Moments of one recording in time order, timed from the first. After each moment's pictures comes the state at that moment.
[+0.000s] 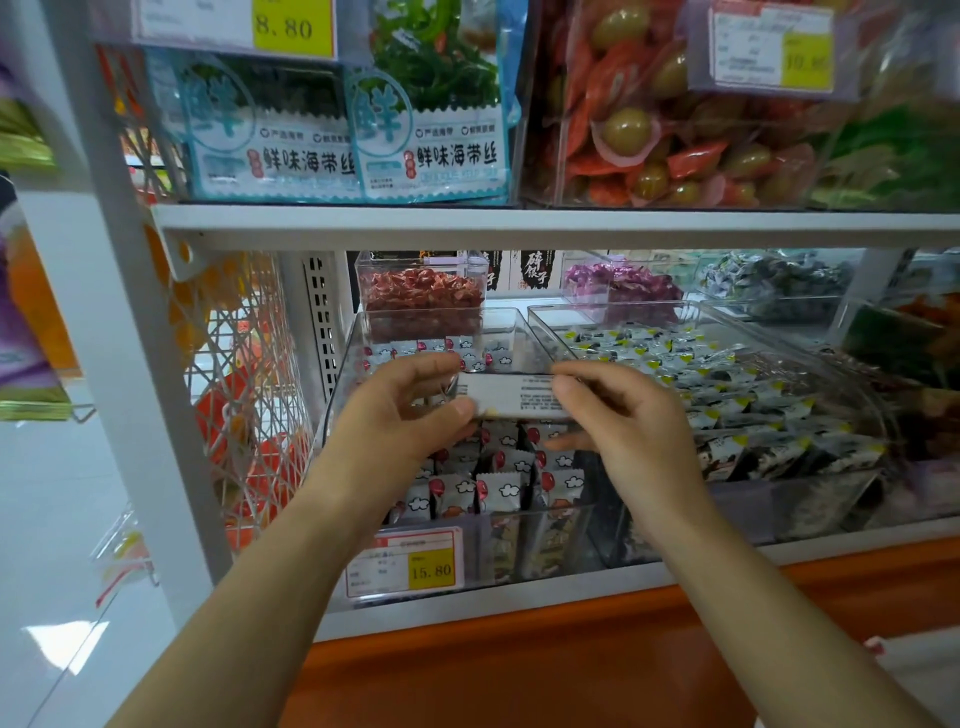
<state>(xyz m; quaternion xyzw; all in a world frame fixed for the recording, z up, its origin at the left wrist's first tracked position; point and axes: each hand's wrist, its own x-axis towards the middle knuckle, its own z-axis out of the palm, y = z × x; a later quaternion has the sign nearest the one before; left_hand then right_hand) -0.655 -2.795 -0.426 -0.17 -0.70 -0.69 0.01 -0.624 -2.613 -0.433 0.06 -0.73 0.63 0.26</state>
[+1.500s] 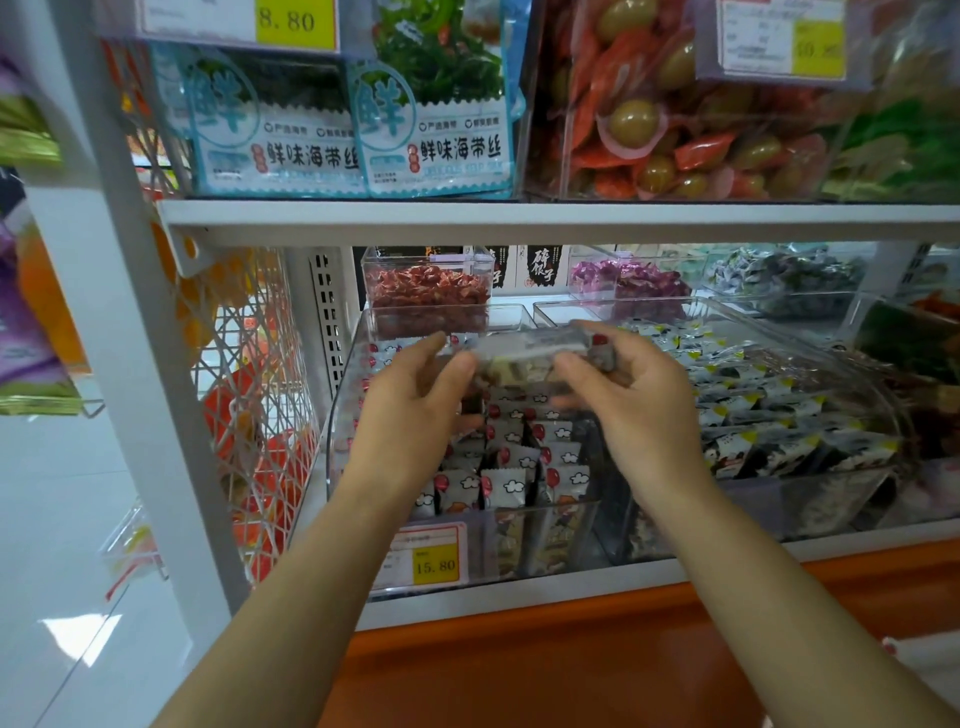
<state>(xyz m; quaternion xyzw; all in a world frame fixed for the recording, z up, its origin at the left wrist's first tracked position) -0.657 -2.772 -0.422 -0.13 -0.72 -0.67 0.11 -0.640 -2.612 -0.426 0.09 -0.74 0.59 0.31</state>
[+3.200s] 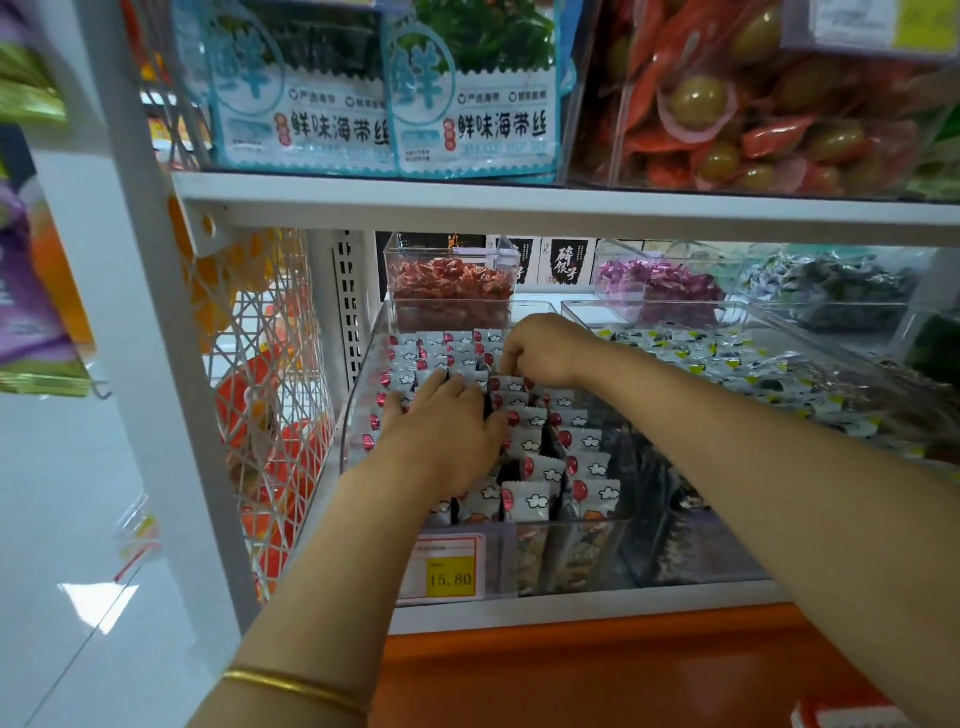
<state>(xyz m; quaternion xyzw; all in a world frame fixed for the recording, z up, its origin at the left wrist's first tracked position) -0.706 -2.771 -0.443 -0.16 -0.98 -0.11 0.03 -0.762 -2.634 -0.400 0.12 -0.99 0.10 0.03</state>
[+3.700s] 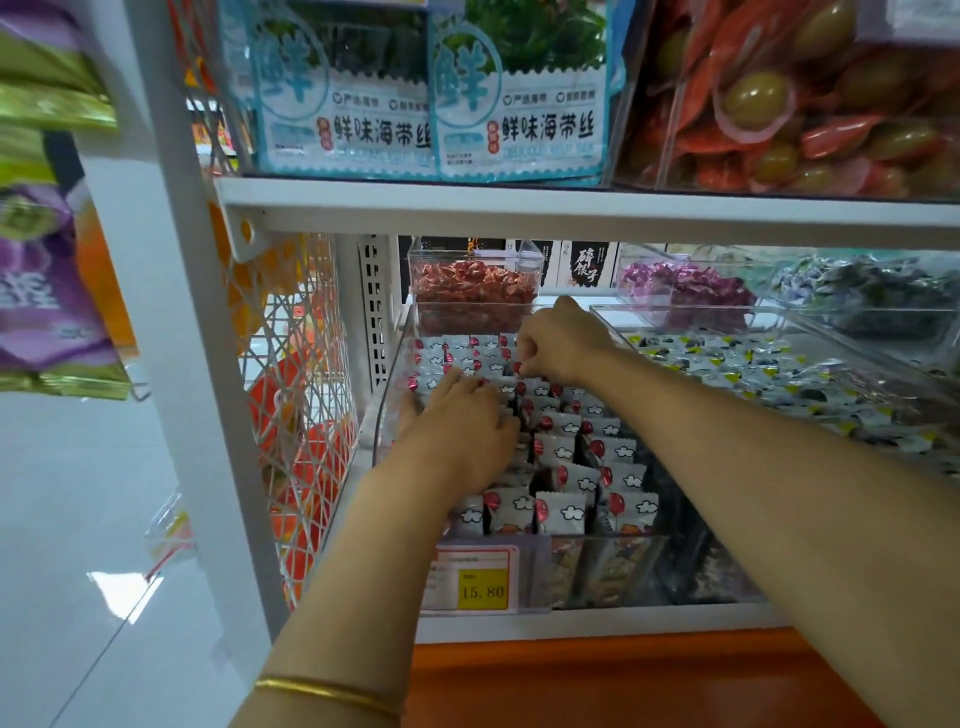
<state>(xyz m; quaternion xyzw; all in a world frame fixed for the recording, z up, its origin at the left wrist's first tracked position) -0.710 -2.779 -0.437 -0.14 -0.98 -0.14 0.02 -0.794 -2.642 -0.411 0.09 -0.99 0.05 0.11</state>
